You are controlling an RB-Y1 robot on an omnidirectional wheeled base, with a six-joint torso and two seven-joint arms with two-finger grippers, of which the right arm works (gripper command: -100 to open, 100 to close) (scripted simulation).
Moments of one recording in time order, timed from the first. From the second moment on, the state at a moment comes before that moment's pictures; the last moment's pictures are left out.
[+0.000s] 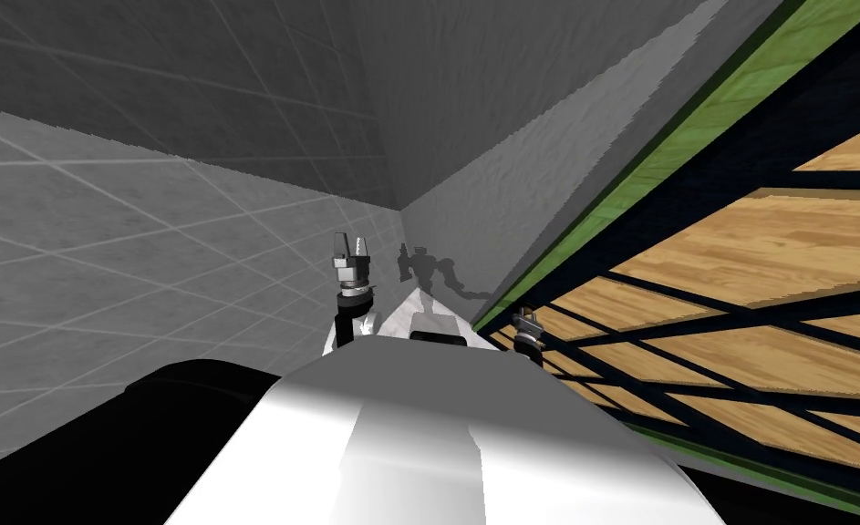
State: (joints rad) arm 0.12 -0.30 0.04 -0.75 -0.66 -0.90 -1.45
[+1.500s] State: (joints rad) arm 0.17 -0.38 0.22 -0.81 -0.57 -0.93 -1.58
